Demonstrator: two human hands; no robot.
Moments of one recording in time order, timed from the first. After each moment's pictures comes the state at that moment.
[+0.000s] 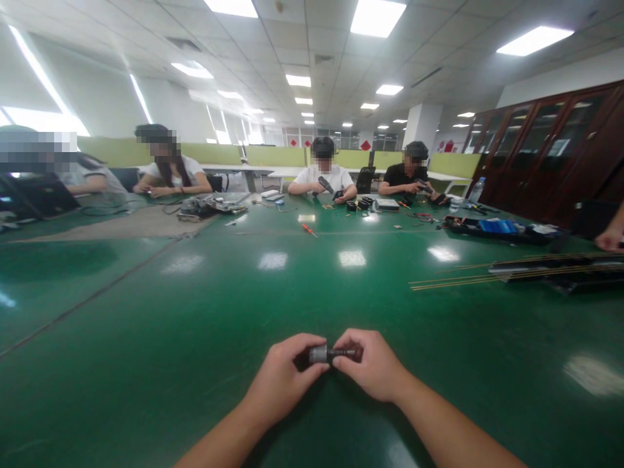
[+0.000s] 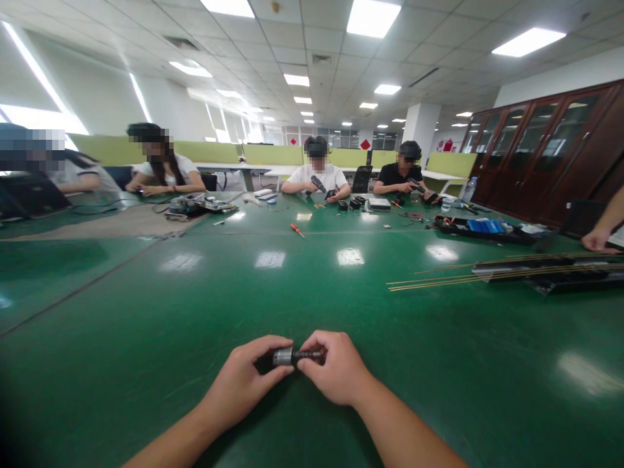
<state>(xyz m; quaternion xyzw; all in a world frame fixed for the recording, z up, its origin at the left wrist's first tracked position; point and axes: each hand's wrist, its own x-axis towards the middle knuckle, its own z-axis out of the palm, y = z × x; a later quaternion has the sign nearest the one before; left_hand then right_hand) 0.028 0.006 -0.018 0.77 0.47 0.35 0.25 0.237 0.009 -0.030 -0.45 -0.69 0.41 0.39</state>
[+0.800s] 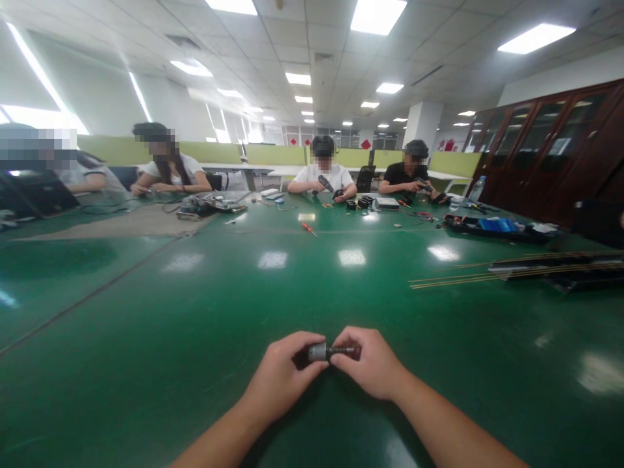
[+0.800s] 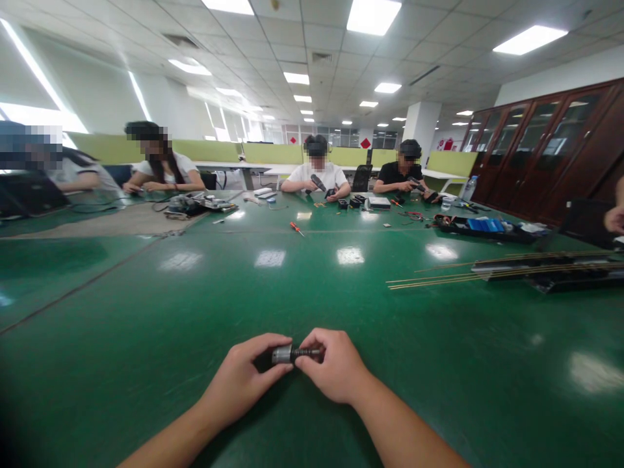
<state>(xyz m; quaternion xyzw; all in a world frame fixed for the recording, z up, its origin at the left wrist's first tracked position) 0.028 0.006 -0.017 0.78 0.47 0.35 0.22 0.238 0.009 -0.028 -0.46 -0.69 0.41 0.38</state>
